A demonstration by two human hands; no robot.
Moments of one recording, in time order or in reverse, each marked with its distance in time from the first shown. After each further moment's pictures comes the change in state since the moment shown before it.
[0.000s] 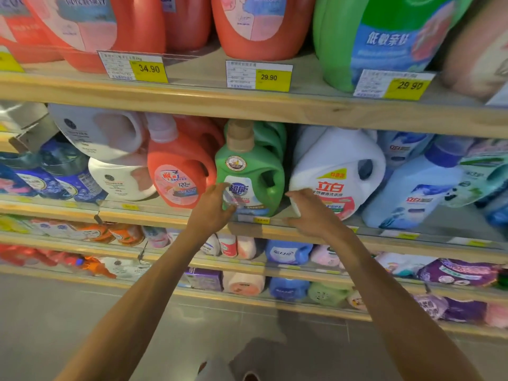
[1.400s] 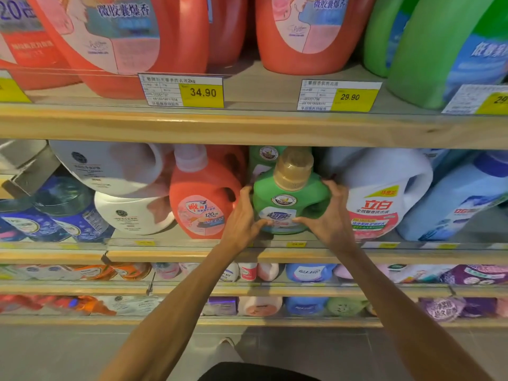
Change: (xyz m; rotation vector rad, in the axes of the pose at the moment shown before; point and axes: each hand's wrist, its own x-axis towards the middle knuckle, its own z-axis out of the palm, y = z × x) left_hand 0.063 -0.055 0.012 -0.325 0.021 0.202; right_hand 0.064 -0.048 0.052 0.265 0.753 -0.049
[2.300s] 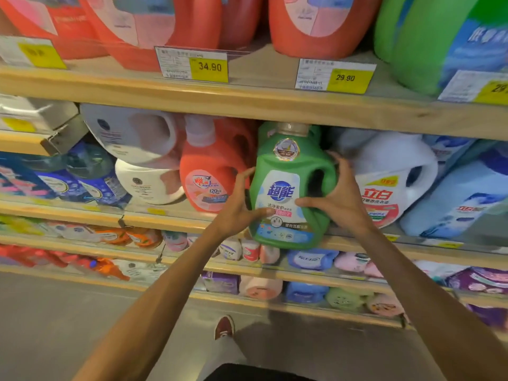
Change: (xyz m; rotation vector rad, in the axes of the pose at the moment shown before) left_hand -0.045 0.037 -0.032 -0.383 -0.104 -0.112; right_hand 0.019 -0.024 -0.050 0.280 -0.232 0.182
